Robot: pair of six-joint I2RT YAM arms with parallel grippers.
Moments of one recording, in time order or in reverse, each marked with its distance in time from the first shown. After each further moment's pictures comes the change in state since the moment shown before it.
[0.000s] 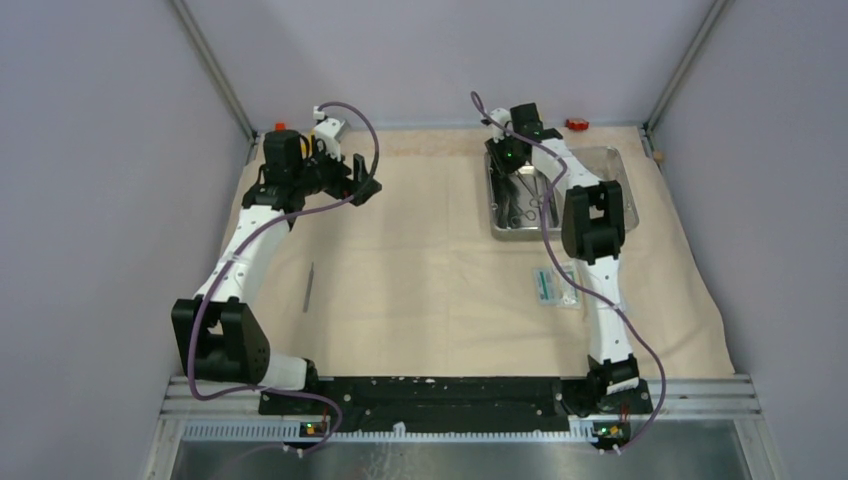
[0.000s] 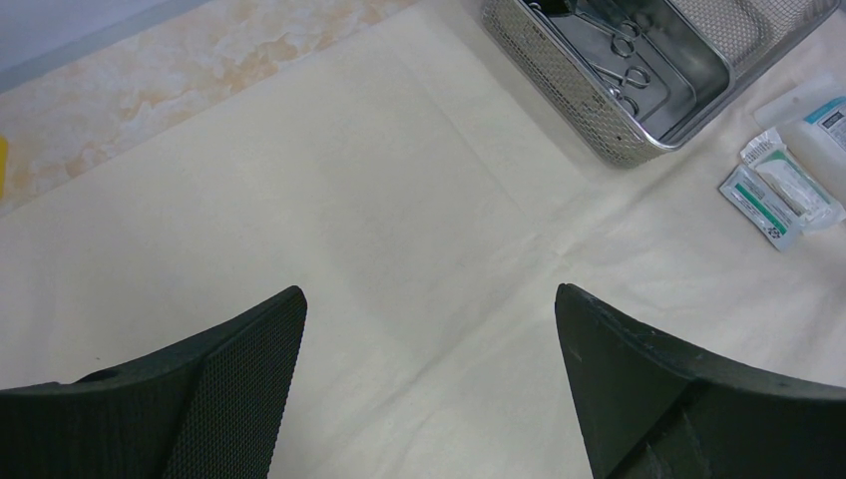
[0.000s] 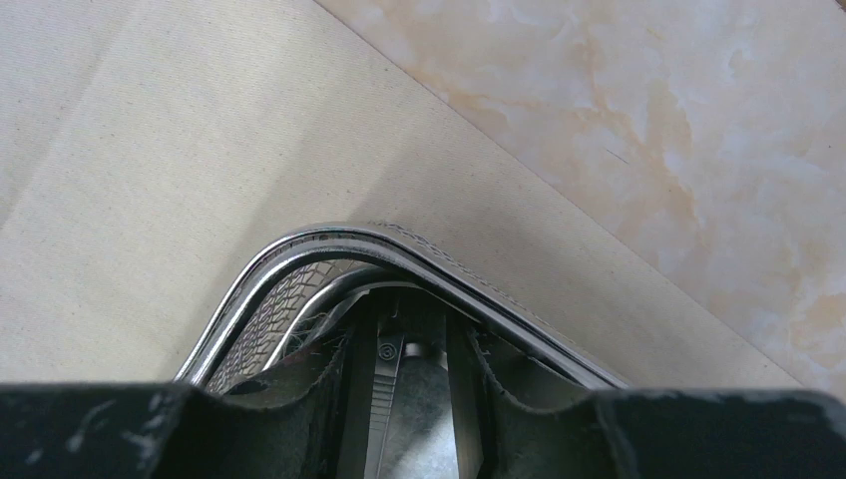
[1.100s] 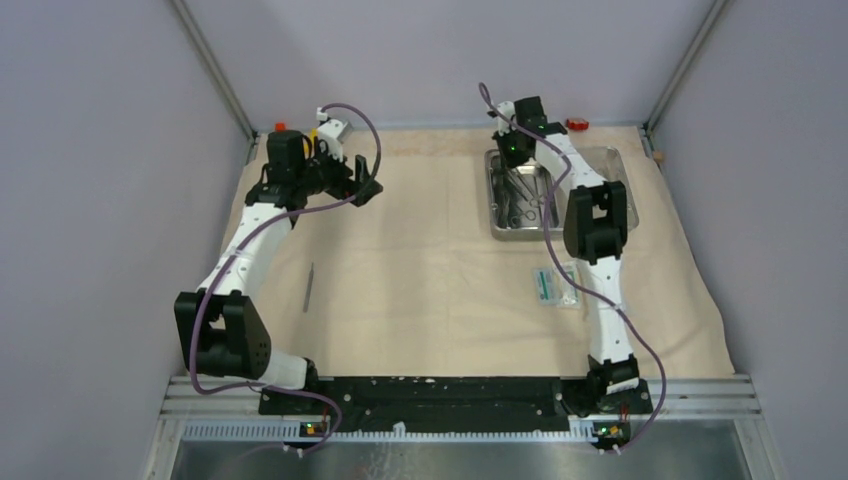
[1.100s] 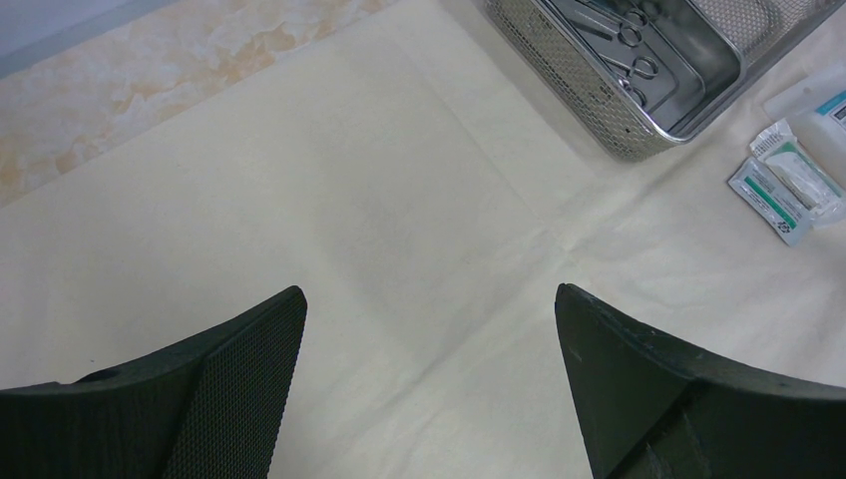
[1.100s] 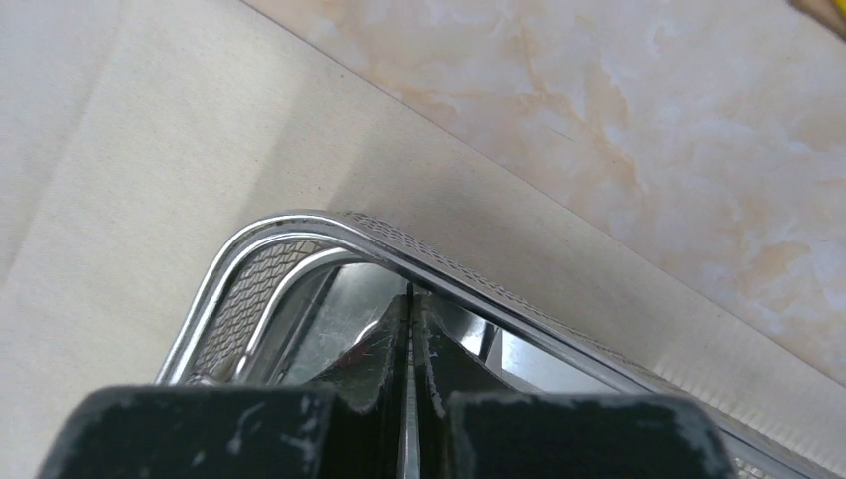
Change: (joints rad) left arm -0.001 0.029 -0.002 0.006 0.002 0.012; right arm -0.011 -0.005 0.047 -0.053 0.043 0.063
